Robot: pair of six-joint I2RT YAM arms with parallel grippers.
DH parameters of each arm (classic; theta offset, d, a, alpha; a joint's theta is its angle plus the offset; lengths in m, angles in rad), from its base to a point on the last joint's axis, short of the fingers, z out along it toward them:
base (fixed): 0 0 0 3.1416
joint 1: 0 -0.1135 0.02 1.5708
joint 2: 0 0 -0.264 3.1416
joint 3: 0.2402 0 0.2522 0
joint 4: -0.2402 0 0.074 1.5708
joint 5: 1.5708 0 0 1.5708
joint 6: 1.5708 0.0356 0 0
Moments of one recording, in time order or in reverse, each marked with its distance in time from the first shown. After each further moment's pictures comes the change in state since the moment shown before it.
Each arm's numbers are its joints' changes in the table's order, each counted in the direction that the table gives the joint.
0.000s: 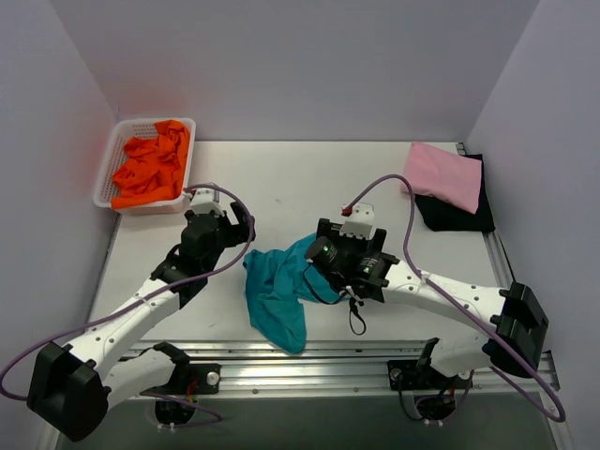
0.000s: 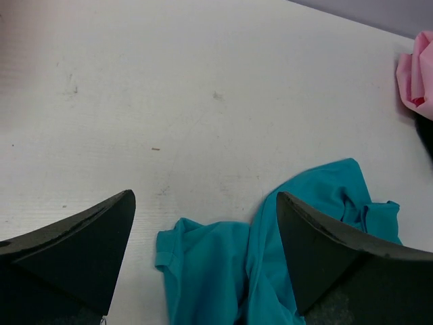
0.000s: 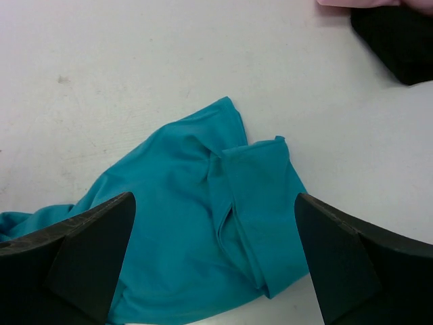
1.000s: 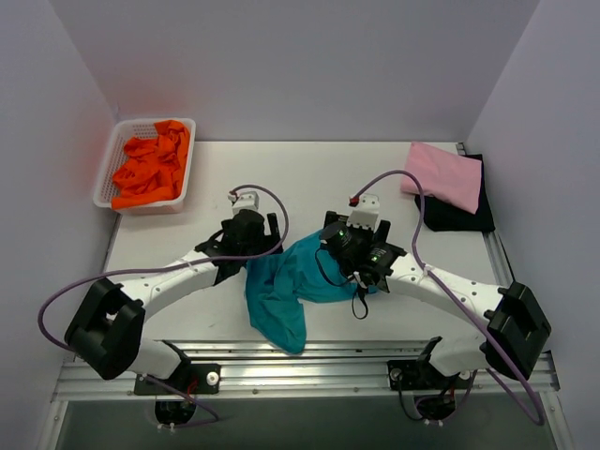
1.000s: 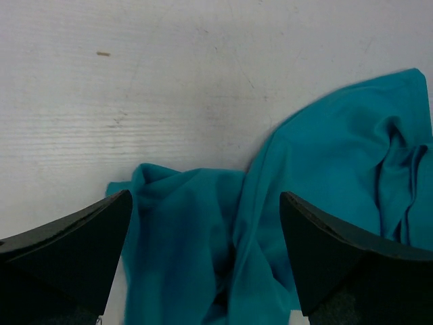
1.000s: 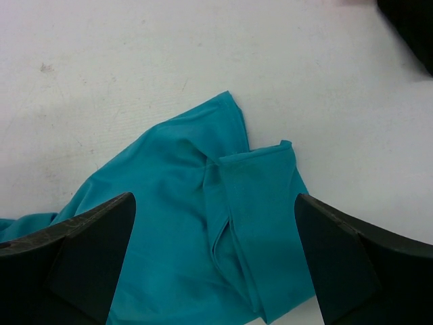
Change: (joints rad) left arm 0.109 0.357 0.137 -0.153 0.009 -0.117; right arm 0.164 0.002 -0.073 0.162 -0.187 -0.151
